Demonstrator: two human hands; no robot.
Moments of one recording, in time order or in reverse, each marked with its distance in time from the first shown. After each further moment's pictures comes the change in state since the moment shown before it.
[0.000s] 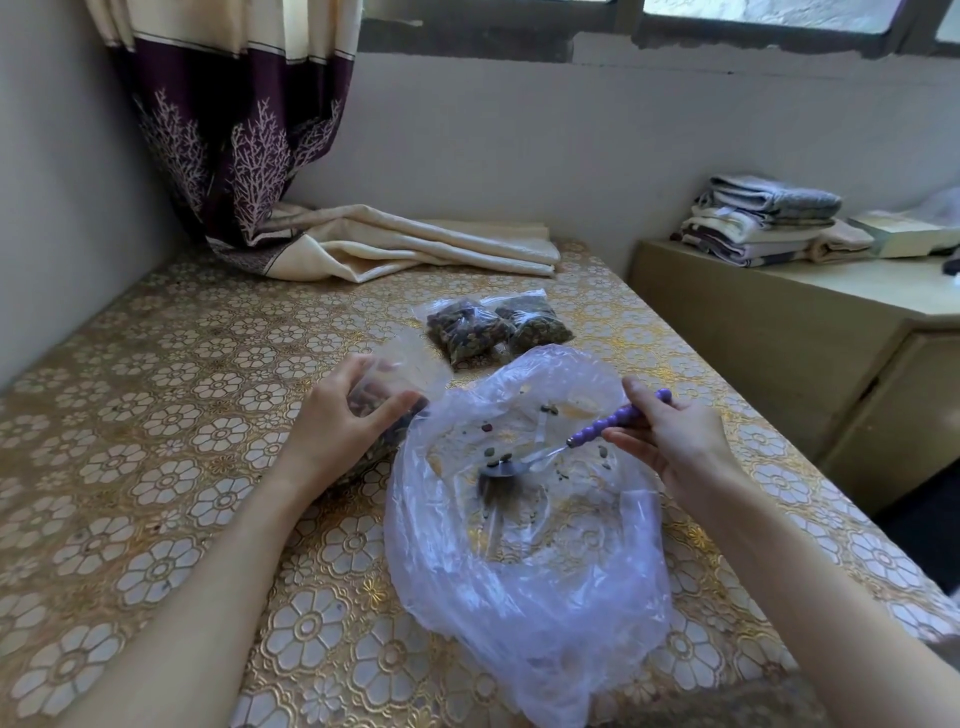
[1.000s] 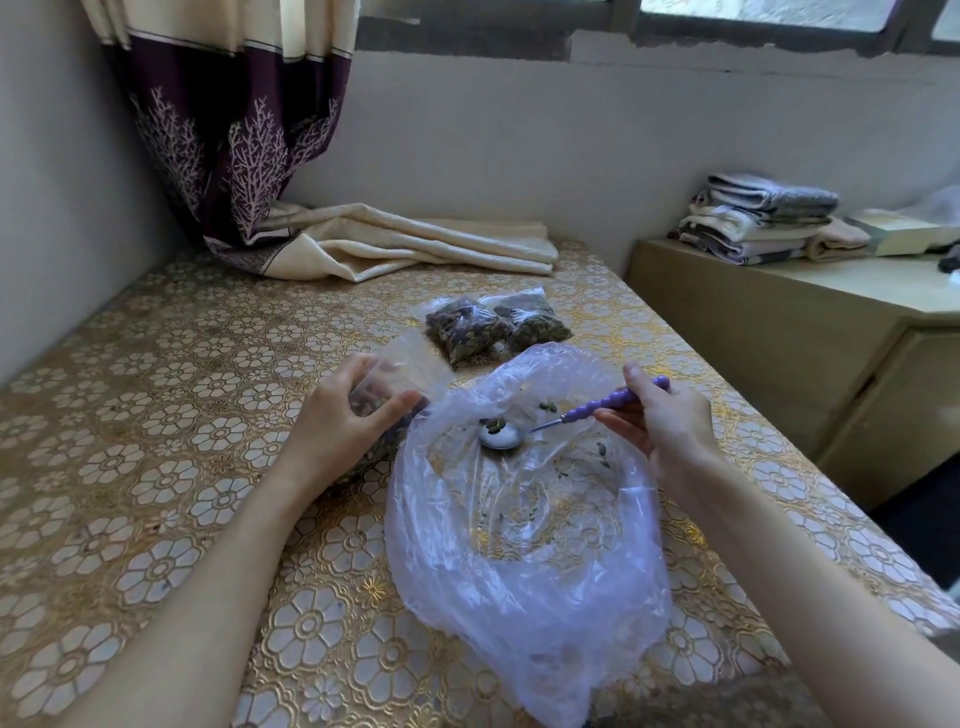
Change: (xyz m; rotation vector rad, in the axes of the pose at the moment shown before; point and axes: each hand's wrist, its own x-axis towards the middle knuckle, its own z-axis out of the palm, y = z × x) left_hand 0.000 0.002 0.000 0.036 -0.004 0.028; right_hand 0.010 0.000 0.010 0.040 0.080 -0.052
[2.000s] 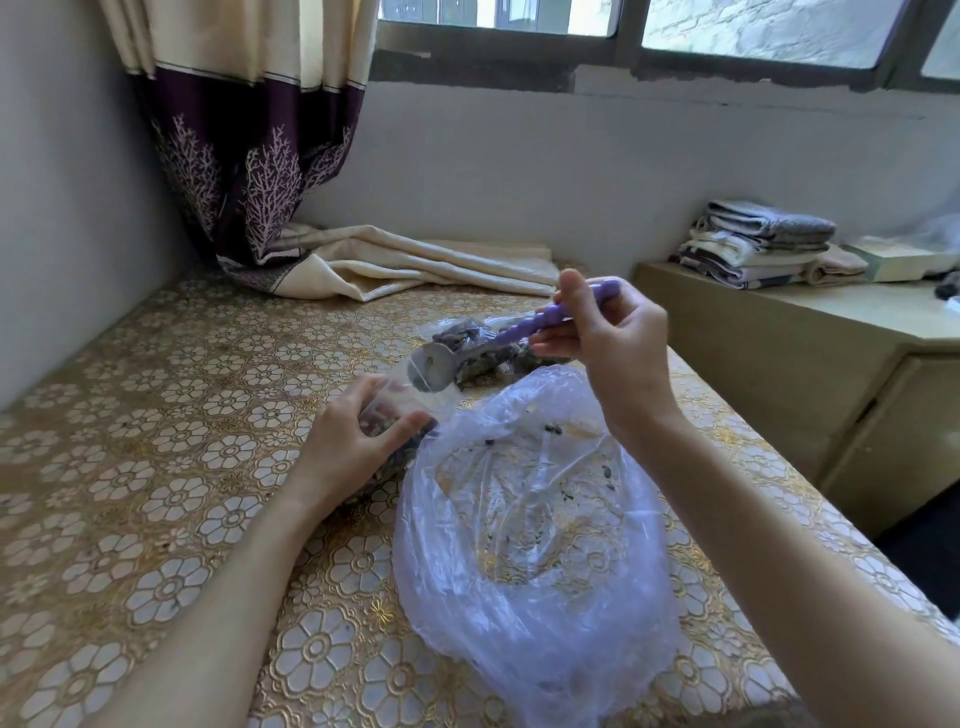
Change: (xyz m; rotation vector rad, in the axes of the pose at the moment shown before) left_hand -0.001 0.004 0.000 0.023 0.010 -0.010; right_hand -0.039 -0.050 0.073 -0.004 -0.403 -0.566
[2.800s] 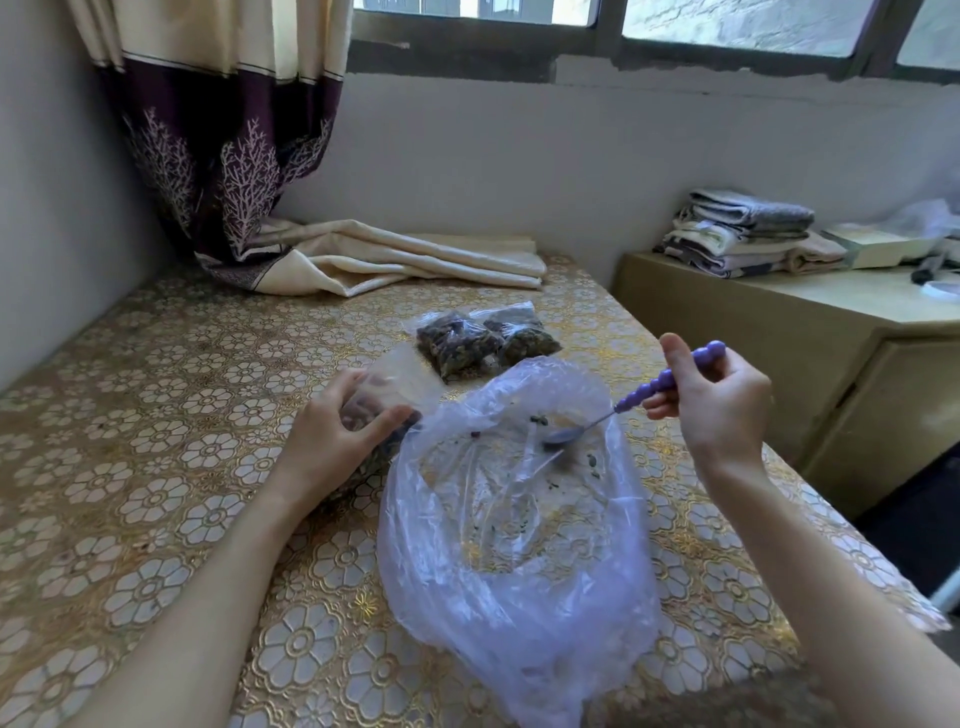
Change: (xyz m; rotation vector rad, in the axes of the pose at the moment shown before) left_hand 0.000 -0.002 0.002 -0.059 0.003 0.019; right_hand -0.023 0.027 -0.096 -0.411 0.434 0.023
